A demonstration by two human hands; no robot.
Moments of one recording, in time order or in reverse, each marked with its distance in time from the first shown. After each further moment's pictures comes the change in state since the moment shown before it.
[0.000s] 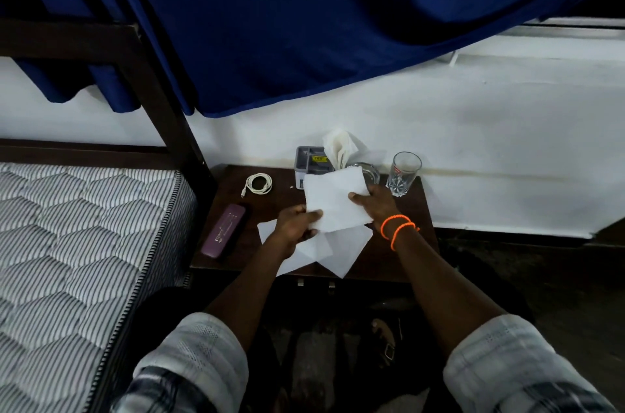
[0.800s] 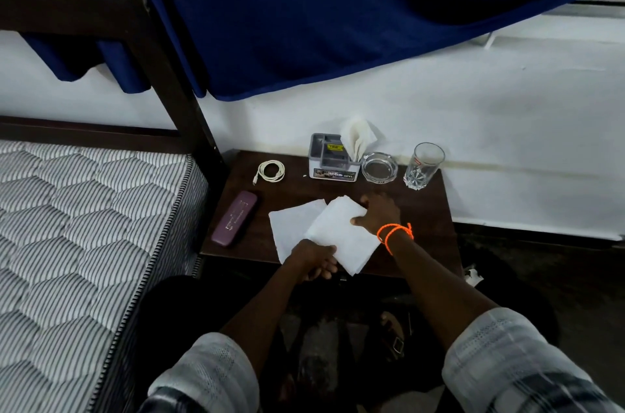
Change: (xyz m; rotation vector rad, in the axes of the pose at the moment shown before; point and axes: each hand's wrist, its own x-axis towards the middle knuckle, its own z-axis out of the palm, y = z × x) left_hand -0.011 -0.067 -0.013 0.488 -0.055 -0.333; right_hand 0.005 0.030 0.028 -0.911 -0.100 -0.059
